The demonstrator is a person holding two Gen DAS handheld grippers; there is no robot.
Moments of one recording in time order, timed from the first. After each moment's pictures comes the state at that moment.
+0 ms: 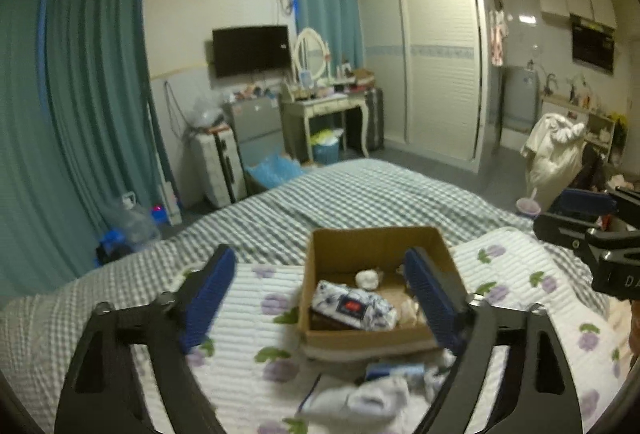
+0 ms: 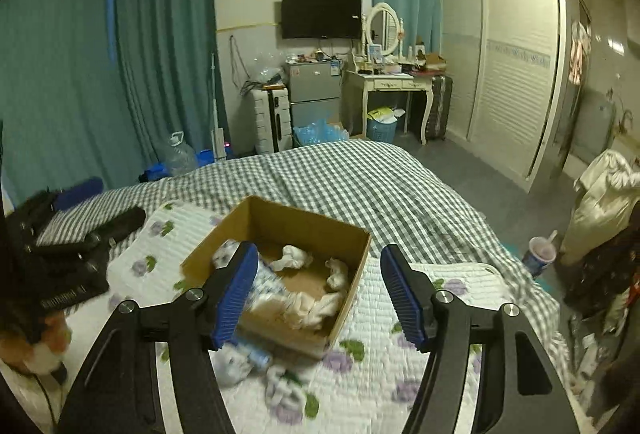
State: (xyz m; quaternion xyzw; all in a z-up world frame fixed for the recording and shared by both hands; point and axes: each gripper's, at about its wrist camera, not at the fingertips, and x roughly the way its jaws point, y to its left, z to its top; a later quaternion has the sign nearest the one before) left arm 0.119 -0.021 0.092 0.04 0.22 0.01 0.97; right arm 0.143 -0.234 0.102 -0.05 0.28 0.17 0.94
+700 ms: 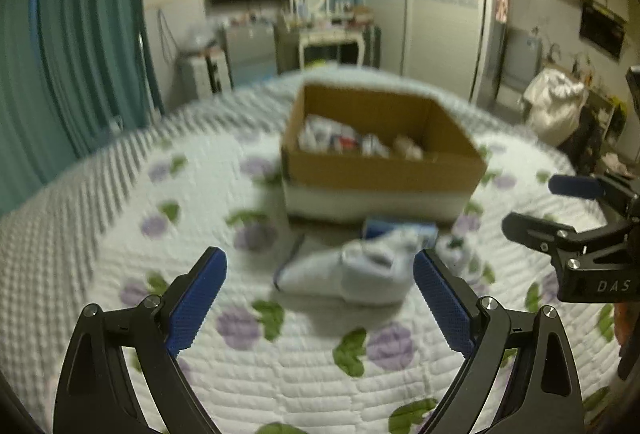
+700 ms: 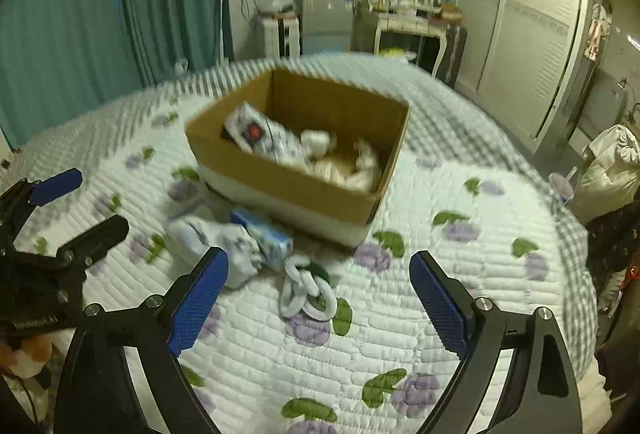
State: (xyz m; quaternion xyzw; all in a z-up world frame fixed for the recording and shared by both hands) left arm 0.104 -0.020 -0.059 0.00 0.35 -0.01 0.94; right arm 0.123 -0.207 -0.042 -0.10 0.39 0.17 0.90
